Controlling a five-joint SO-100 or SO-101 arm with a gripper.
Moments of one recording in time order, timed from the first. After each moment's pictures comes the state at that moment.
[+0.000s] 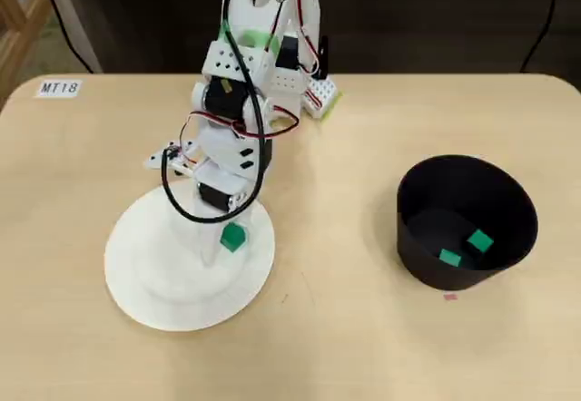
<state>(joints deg) 16.8 90.8 110.5 55.4 8.7</state>
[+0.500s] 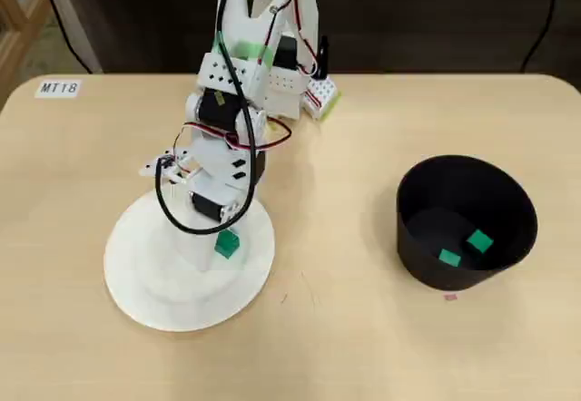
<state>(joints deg) 18.3 87.0 106.5 52.5 9.1</state>
